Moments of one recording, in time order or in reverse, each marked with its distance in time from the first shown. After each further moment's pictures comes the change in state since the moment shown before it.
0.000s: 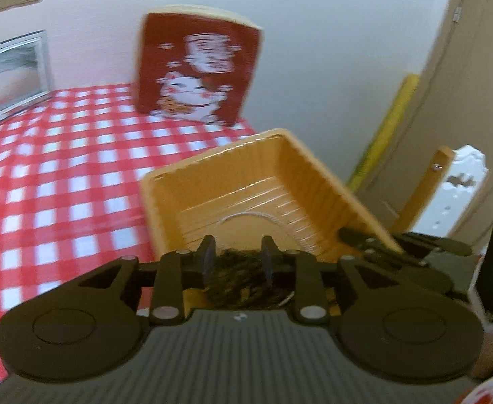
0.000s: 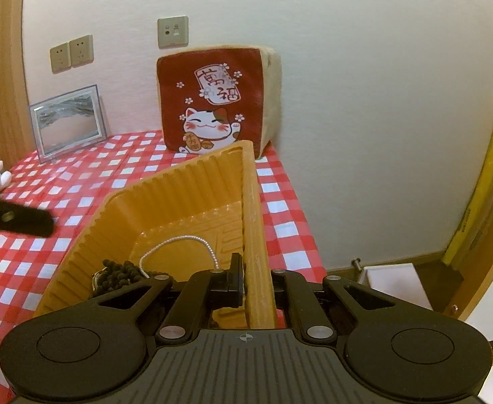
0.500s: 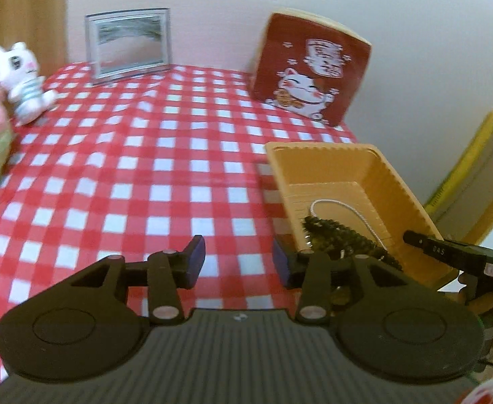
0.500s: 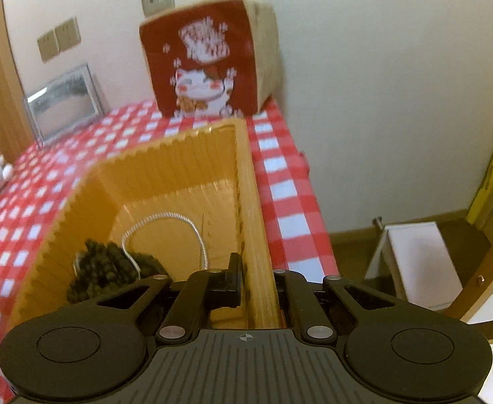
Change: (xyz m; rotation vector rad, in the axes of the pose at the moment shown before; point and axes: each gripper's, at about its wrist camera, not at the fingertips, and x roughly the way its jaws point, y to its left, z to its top) left arm -0.061 0.041 -0.040 -0.205 -0.014 0.280; right arm 0.040 -0.043 0.001 0.065 0.170 0.100
